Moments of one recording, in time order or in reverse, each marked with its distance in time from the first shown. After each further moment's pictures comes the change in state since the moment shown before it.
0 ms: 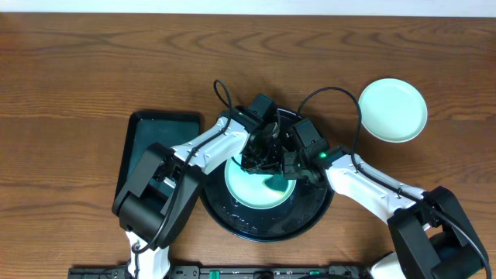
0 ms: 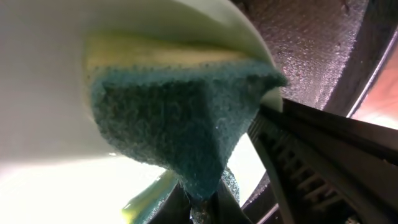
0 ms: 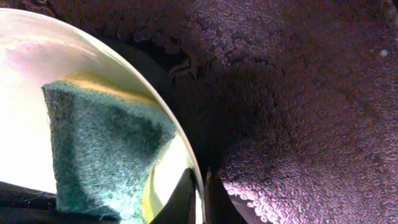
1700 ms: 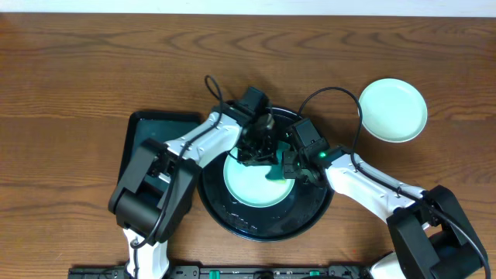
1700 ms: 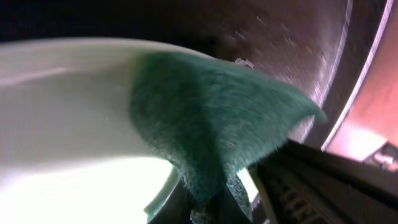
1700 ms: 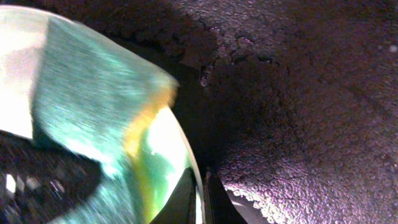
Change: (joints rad) left arm 0.072 0.010 0.005 0.066 0.003 0.000; right arm 0.000 0.005 0.004 0.003 -0.010 0.041
